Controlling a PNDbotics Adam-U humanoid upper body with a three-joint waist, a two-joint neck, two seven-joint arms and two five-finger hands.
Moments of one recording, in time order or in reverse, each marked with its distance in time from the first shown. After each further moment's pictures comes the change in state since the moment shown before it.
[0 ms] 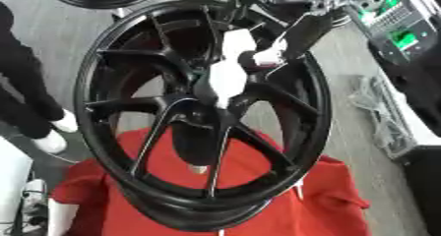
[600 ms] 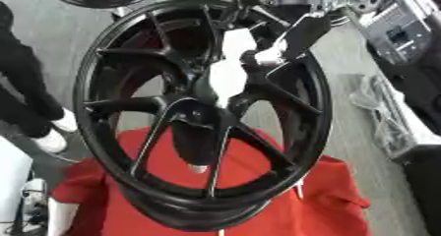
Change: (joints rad) left arm 0.001 -0.005 0.000 0.006 -0.005 0.002 -0.002; right arm 0.000 0.000 0.006 0.033 0.041 -0.028 -0.017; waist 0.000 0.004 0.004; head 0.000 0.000
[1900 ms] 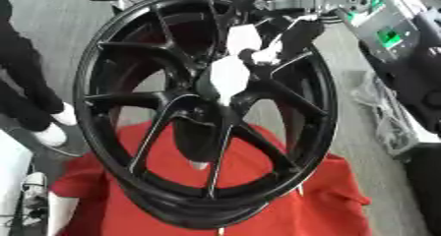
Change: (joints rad) left arm 0.000 -0.008 -0.006 0.001 -0.026 0.001 -0.010; right arm -0.003 -0.001 0.000 0.039 0.023 -0.027 0.027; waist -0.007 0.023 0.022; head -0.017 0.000
